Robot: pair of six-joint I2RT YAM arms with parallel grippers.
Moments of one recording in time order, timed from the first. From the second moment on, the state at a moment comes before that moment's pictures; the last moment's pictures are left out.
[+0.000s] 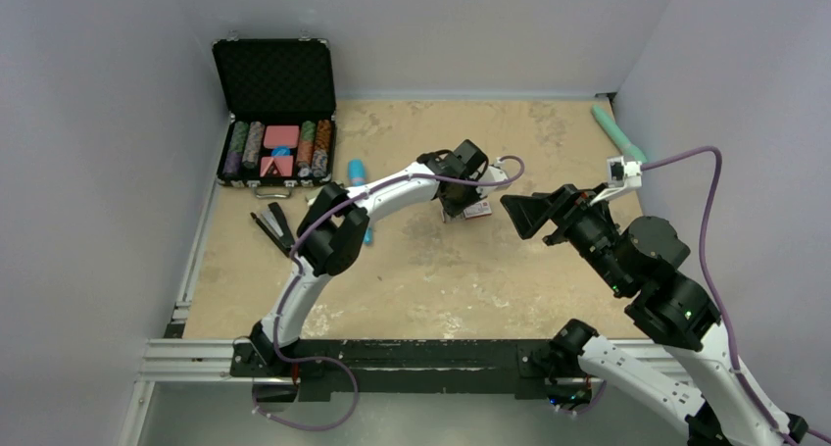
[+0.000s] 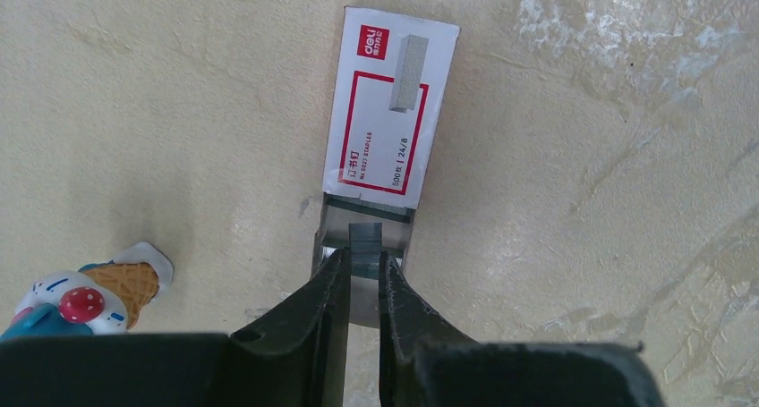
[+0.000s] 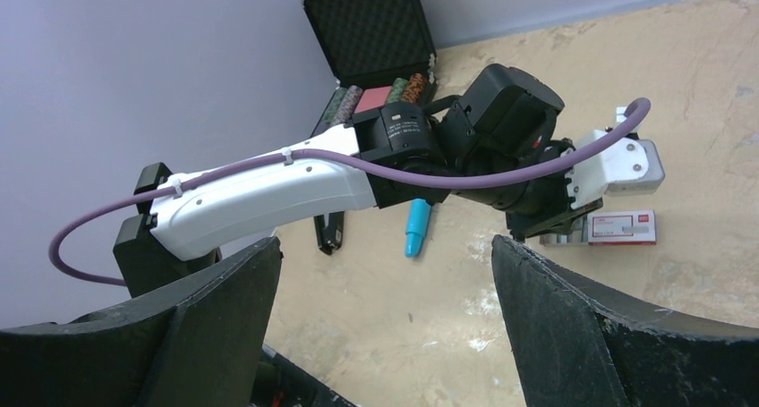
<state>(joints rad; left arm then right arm) -0.83 2.29 1.93 -0.68 0.07 0.34 0.73 0.58 1.08 -0.54 0.22 0.62</state>
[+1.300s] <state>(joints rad) -0.83 2.28 1.87 -0.66 0.02 0.36 0.73 0.57 1.05 -0.54 0.22 0.62</state>
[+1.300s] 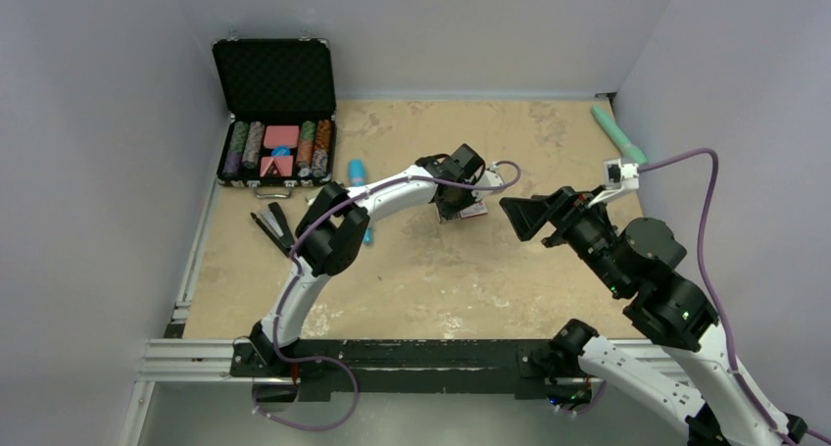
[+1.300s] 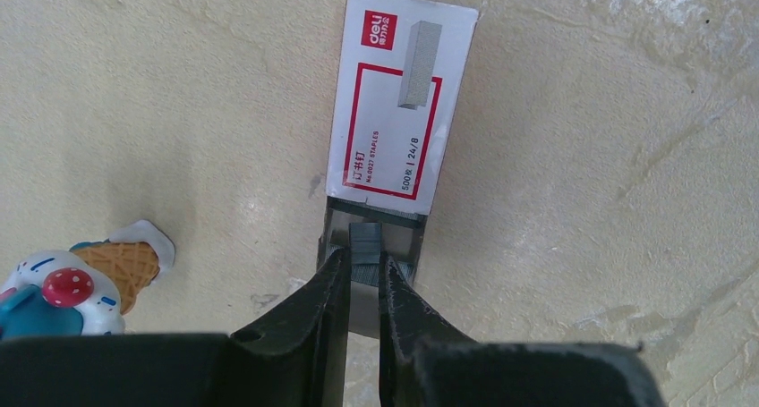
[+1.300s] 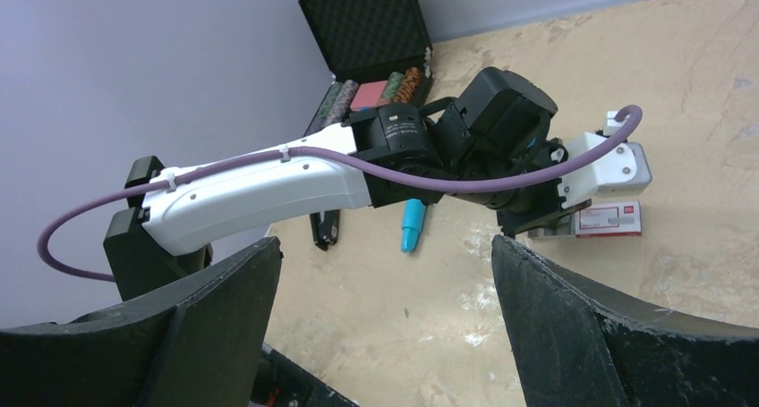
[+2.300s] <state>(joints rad) -0.83 2.16 1.87 -0.68 0.02 0.33 0.73 0.57 1.05 -0.54 0.21 0.62</state>
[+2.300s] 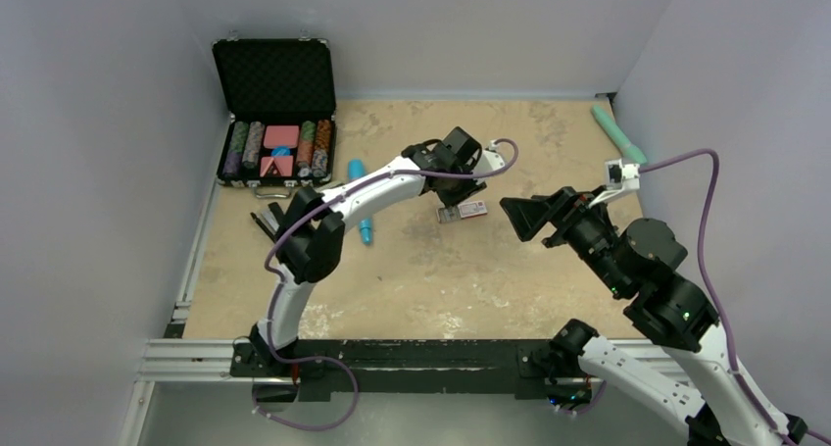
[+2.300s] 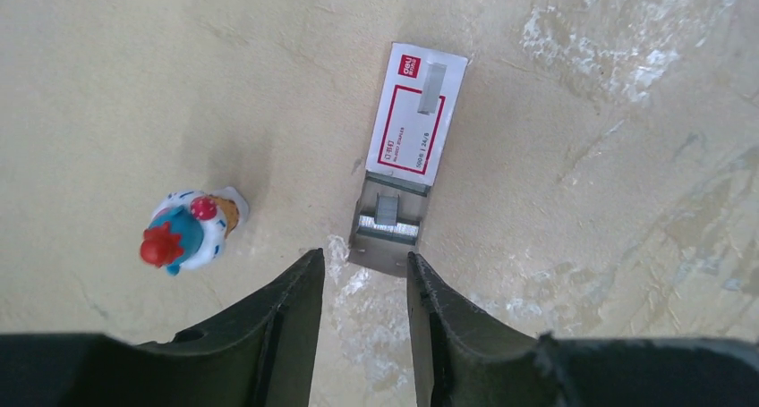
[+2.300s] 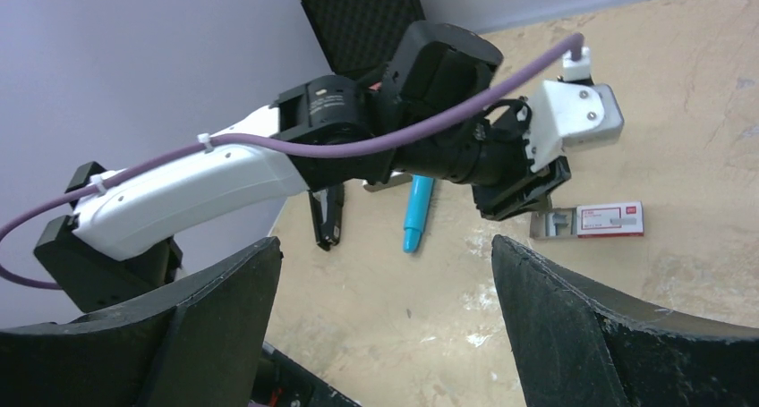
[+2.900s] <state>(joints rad) -0.82 2.03 1.65 -0.56 0.02 0.06 0.73 0.63 1.07 -0.52 0.18 0.63</state>
